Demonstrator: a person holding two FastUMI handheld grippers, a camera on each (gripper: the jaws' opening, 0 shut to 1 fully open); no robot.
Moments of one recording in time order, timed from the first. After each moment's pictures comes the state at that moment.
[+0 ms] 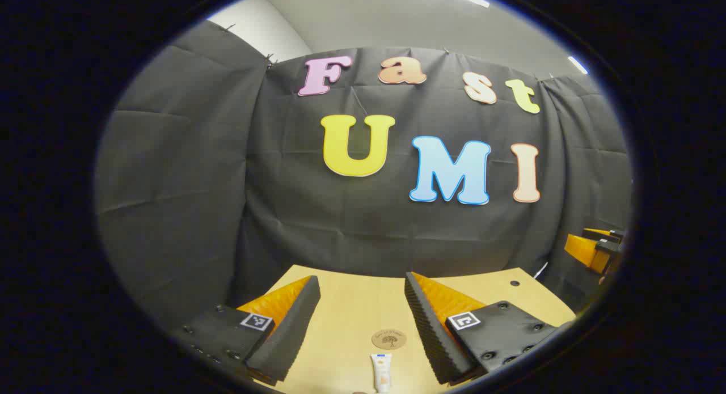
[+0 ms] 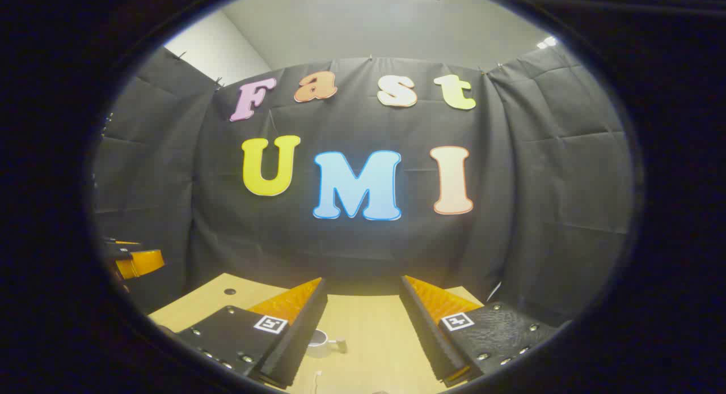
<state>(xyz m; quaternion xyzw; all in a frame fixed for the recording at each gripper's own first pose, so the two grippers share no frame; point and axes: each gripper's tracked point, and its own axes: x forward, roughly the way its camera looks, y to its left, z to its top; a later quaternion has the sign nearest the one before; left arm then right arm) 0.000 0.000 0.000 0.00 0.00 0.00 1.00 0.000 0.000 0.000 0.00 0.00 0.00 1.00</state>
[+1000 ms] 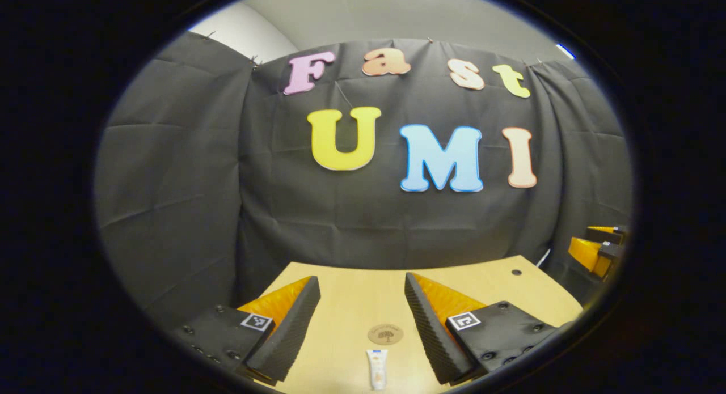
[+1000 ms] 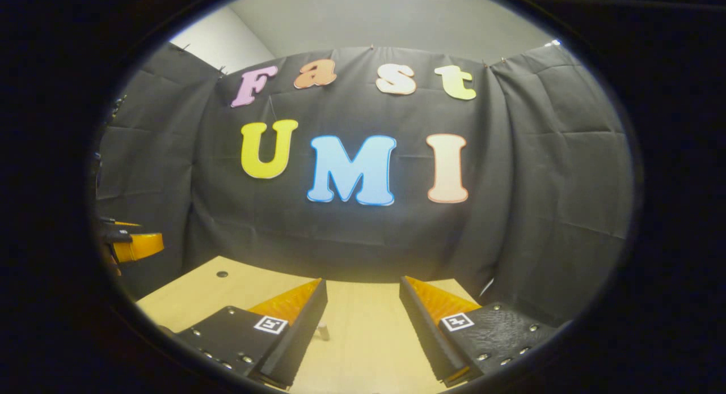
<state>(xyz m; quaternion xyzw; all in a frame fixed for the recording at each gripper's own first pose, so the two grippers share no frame) 0.004 -0.037 -0.034 0.03 0.05 -0.02 1.00 -0.004 -0.030 -0.039 -0.02 0.06 0.00 1.00</state>
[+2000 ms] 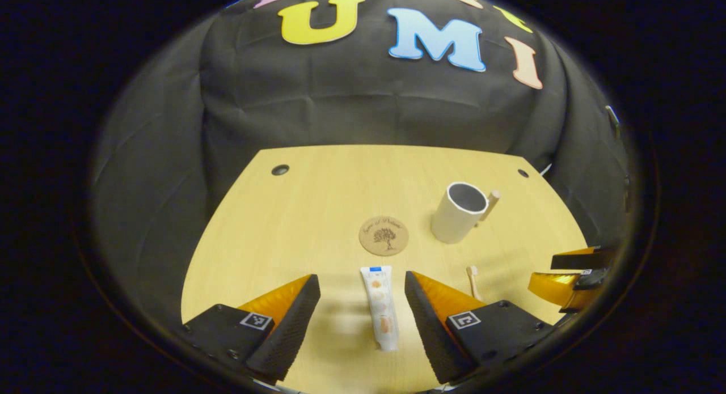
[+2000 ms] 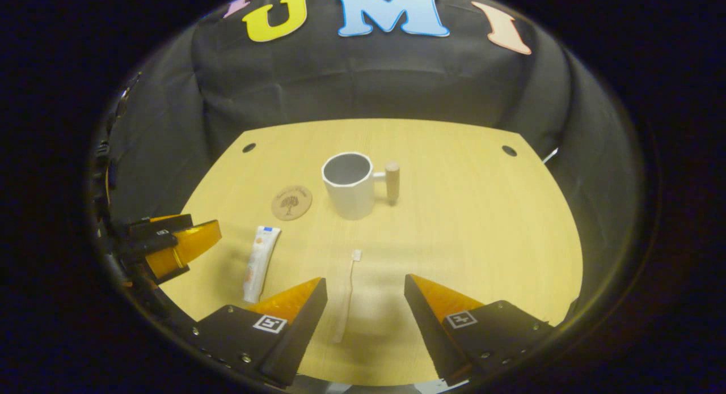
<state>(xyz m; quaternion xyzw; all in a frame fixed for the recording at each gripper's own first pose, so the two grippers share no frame) 0.042 -0.019 -0.291 0.03 0.34 -0.05 0.94 -0.038 0.087 -0.278 0.02 0.45 0.10 0.89</state>
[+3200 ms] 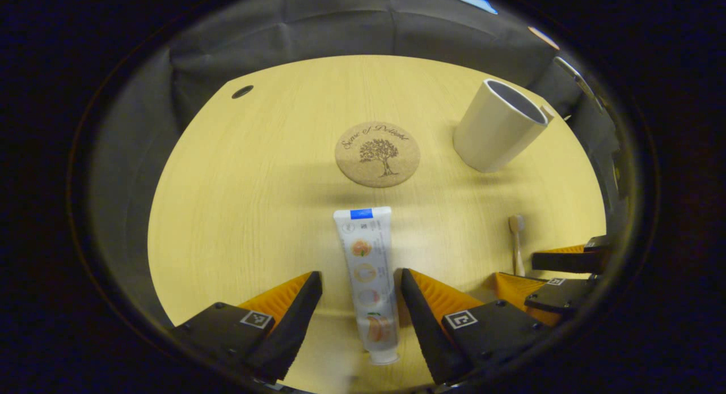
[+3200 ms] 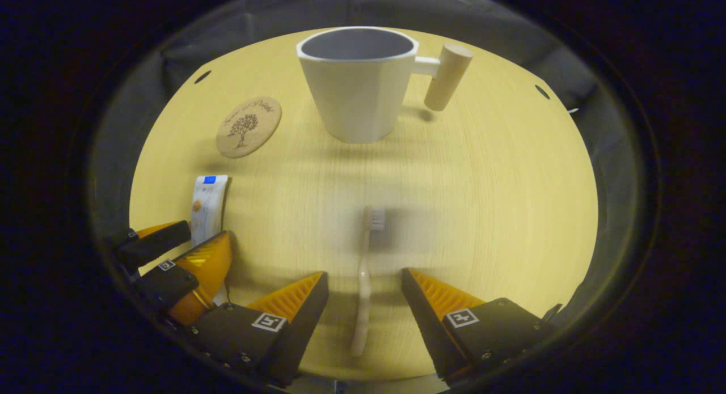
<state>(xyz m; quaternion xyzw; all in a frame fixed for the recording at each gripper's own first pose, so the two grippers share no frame) 0.062 -0.024 -0.421 0.04 0.50 -0.02 0.86 -0.036 0.121 -0.389 -0.01 0.64 0.04 0.77</state>
